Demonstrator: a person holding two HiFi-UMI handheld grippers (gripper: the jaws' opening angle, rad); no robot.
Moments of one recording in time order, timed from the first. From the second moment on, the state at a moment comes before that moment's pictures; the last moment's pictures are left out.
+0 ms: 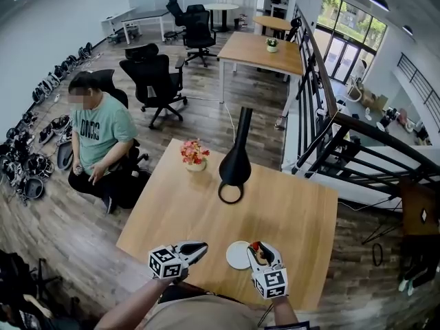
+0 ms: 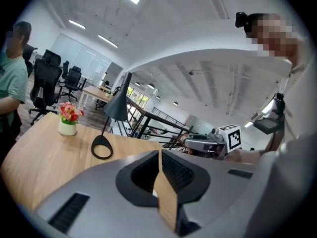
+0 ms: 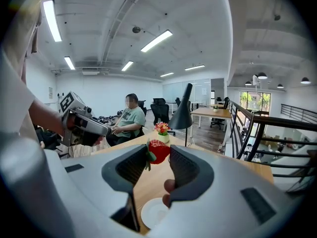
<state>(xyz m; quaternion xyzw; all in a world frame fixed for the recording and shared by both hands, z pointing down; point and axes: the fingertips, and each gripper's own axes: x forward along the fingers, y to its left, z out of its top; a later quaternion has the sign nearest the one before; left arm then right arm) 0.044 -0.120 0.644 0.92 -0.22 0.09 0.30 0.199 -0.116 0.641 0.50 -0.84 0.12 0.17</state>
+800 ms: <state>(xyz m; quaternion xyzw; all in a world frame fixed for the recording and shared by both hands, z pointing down) 0.058 -0.110 0.696 0.91 -0.21 0.15 0.32 0.217 -0.101 0.747 0.49 -0.82 0.18 0.24</state>
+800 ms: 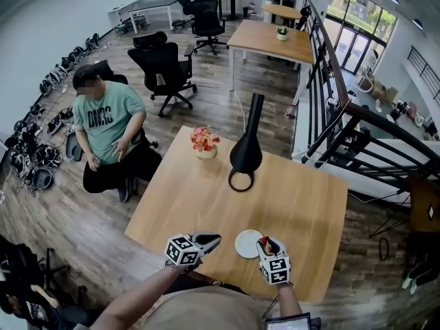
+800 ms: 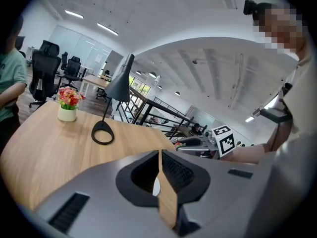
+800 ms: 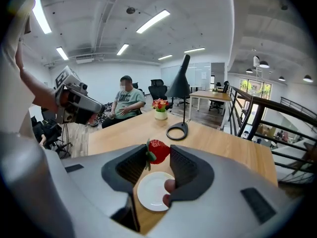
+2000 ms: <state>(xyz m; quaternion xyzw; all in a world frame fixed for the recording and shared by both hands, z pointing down) 0.059 -0.104 0.758 0.89 -0.21 0.20 0.35 0.200 -0.091 0.946 0.42 -0.76 0.28 0.41</state>
